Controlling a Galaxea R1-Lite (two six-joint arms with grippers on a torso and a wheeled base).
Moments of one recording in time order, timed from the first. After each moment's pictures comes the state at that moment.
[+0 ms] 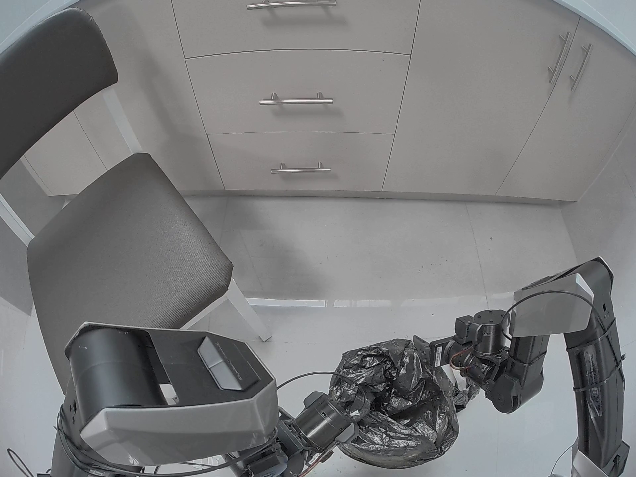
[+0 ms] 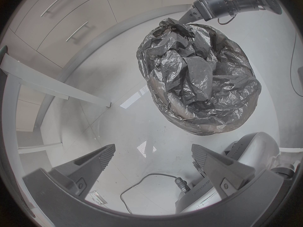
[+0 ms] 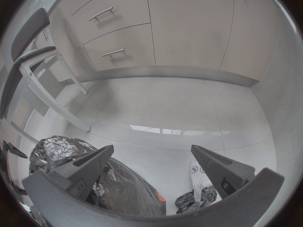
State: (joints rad) left arm -0.95 2.40 -0.75 -0.55 0.43 -0.10; right arm 0.31 2.55 -0.57 -1.55 -0.12 0.06
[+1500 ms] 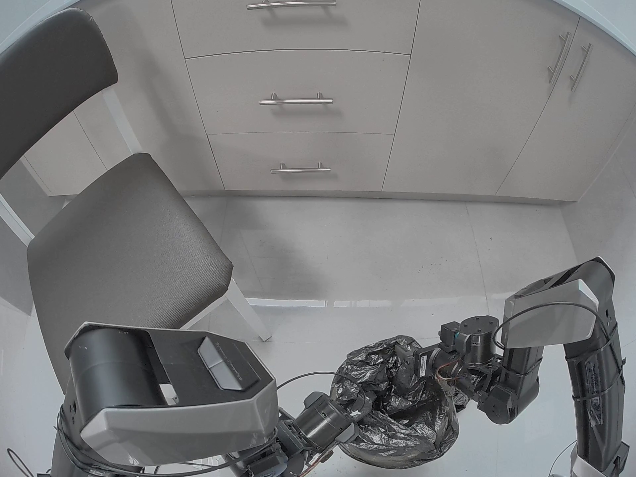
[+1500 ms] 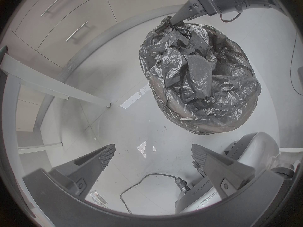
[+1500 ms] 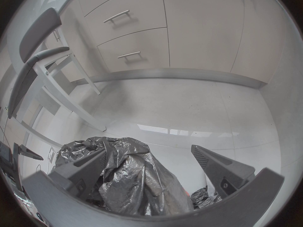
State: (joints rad) left arm -0.95 2.40 -0.75 -0.55 0.43 -0.10; right arm 0.43 2.49 -0.52 -1.55 -0.14 0.10
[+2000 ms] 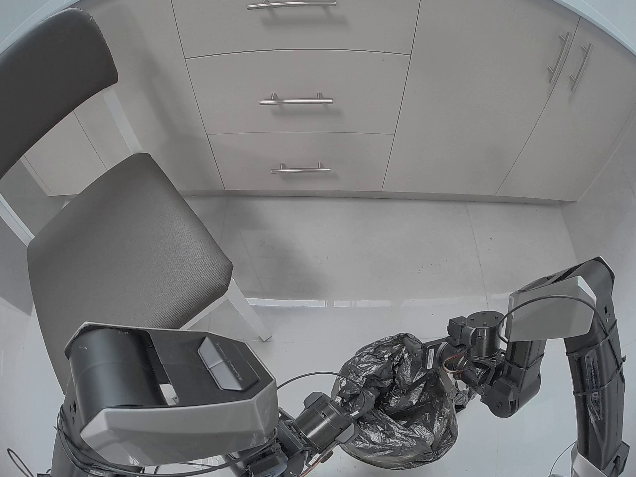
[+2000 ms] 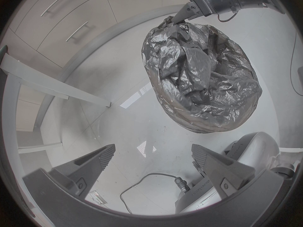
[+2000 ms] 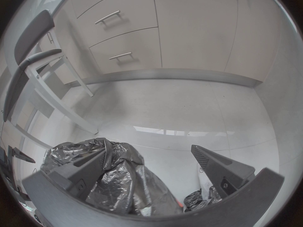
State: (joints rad) left arm -0.95 2.40 -0.75 -0.55 0.43 -0.10; right arm 0.37 2.52 -0.55 -1.55 -0.14 0.10
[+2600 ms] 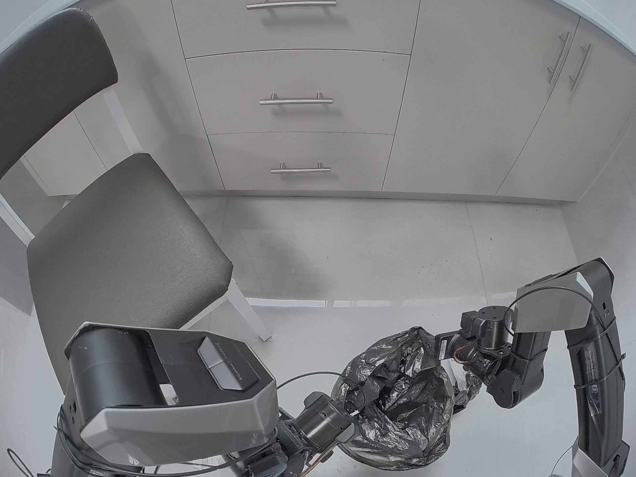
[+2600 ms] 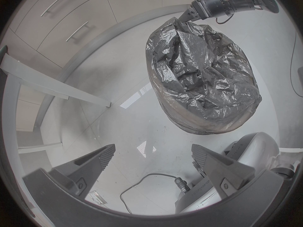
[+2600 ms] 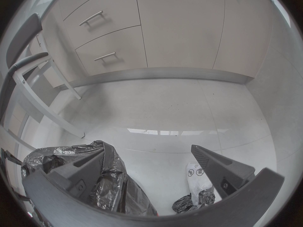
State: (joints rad) left arm -0.95 2.40 -0.75 -0.55 0.43 -0.10; right arm 0.27 2.56 -0.61 -1.55 -0.13 0.09
